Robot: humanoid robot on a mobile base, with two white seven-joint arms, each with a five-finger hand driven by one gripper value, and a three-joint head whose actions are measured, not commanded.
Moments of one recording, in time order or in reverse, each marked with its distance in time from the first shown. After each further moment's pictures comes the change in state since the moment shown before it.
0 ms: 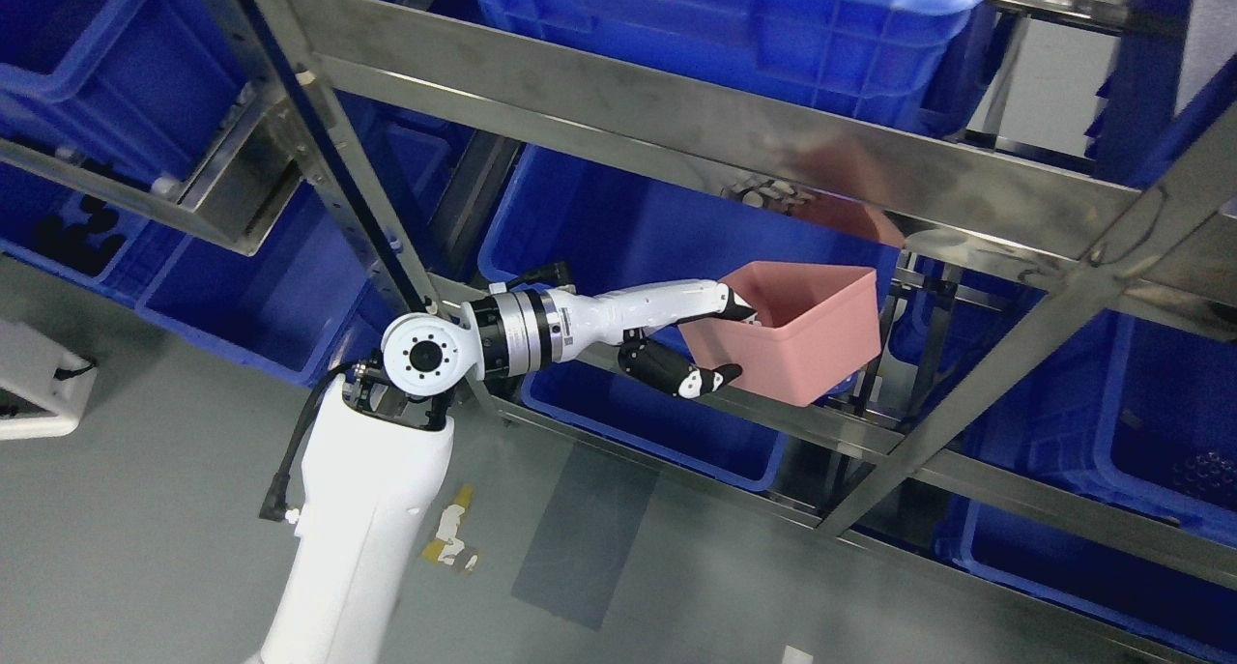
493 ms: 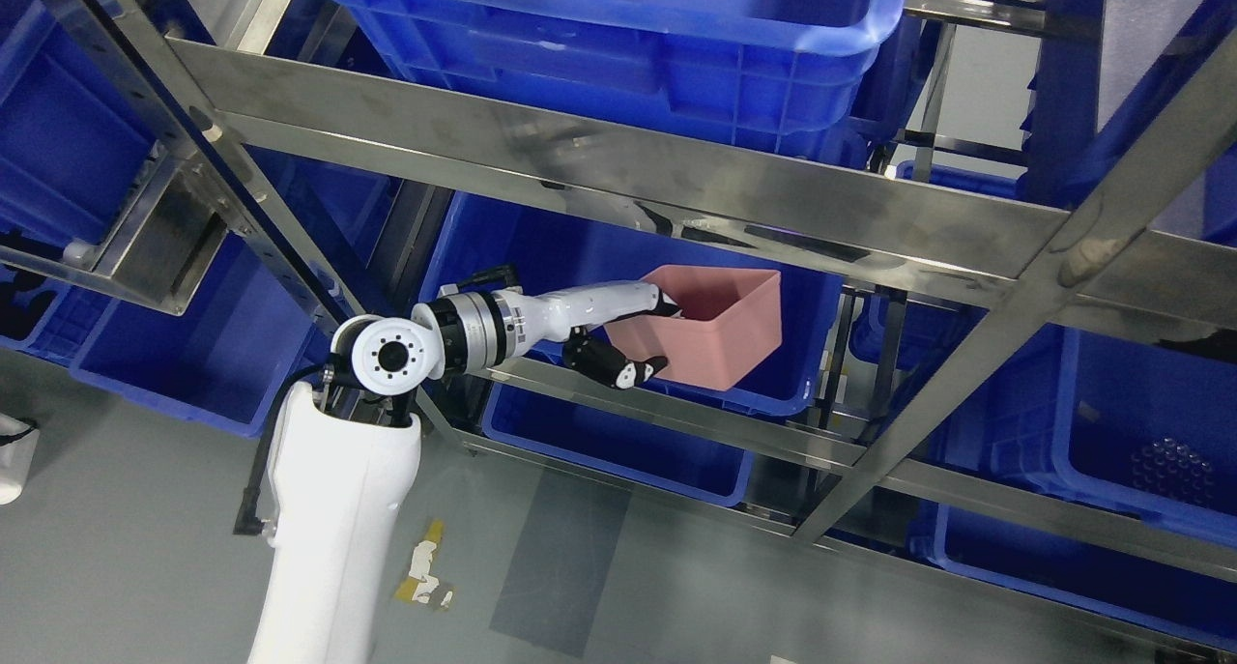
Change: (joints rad) left arm 0.028 0.000 0.123 0.034 -0.201 -0.035 -0.020; right arm 0.000 0.000 0.000 0.000 0.000 0.000 0.000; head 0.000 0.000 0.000
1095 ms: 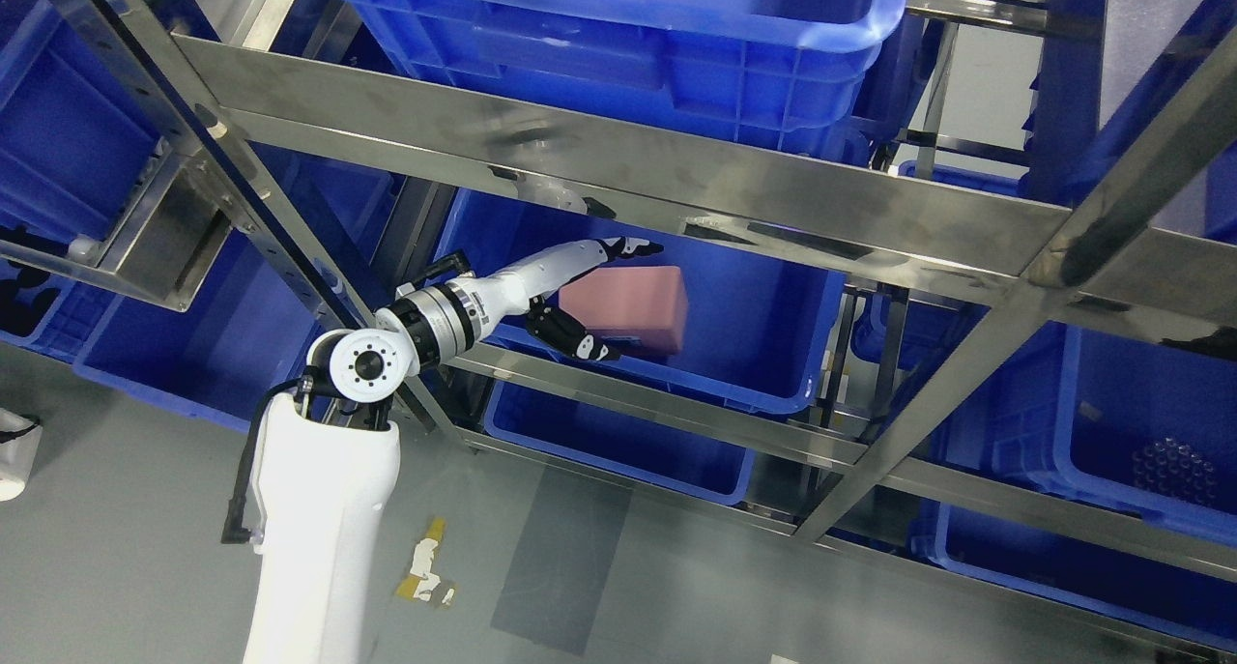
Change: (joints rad) left arm 0.013 0.000 0.062 0.075 0.003 -0.039 0.223; right arm 0.000 0.000 0.000 0.000 0.000 0.000 0.000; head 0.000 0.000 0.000
